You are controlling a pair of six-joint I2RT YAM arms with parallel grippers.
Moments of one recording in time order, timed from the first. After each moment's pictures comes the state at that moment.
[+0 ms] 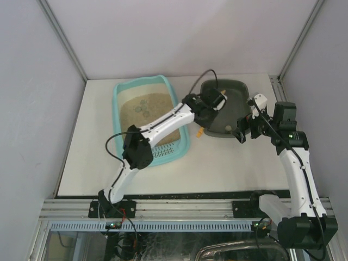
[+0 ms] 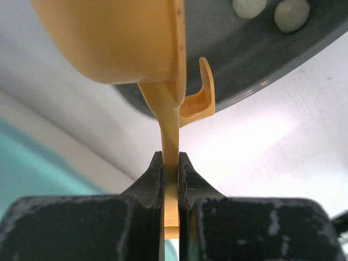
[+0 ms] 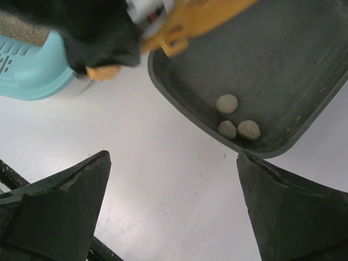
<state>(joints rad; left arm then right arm) -0.93 2.35 2.33 -1.03 -0.16 -0.19 -0.06 0.99 1.00 -0.71 -0.61 -0.34</state>
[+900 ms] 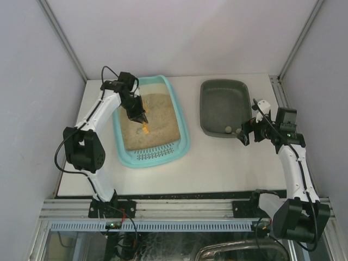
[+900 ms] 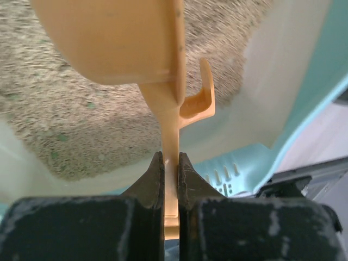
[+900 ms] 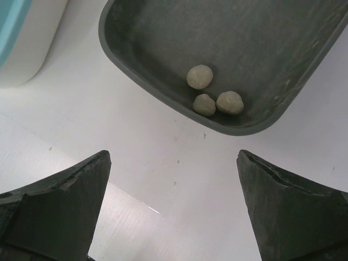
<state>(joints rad) -0.24 1.81 1.67 -1.10 0.26 -0.49 -0.18 1.05 0.86 -0.61 -0.63 -0.40</state>
